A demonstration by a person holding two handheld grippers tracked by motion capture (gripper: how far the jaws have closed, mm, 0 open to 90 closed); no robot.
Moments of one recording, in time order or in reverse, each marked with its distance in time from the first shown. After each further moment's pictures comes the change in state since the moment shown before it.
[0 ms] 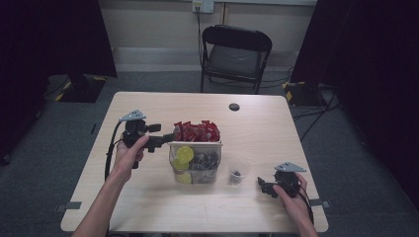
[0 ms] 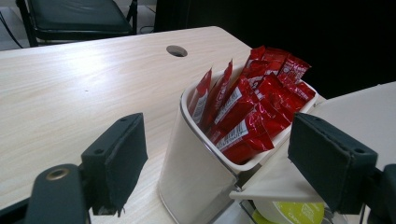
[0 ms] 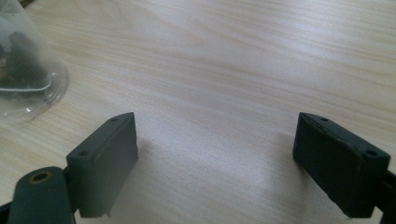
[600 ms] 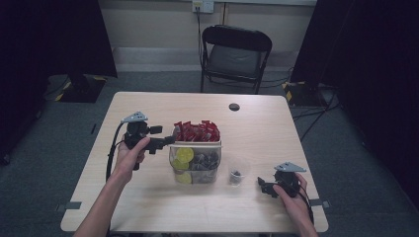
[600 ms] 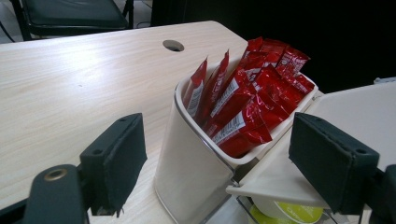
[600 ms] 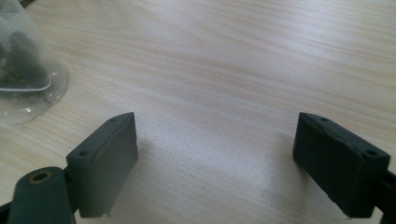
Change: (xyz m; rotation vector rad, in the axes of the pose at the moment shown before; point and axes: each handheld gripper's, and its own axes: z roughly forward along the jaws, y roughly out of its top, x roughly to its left) left arm -0.002 -0.004 0.003 0.014 -0.011 0.006; right arm 0.000 0.000 0.000 0.000 0.001 -0.001
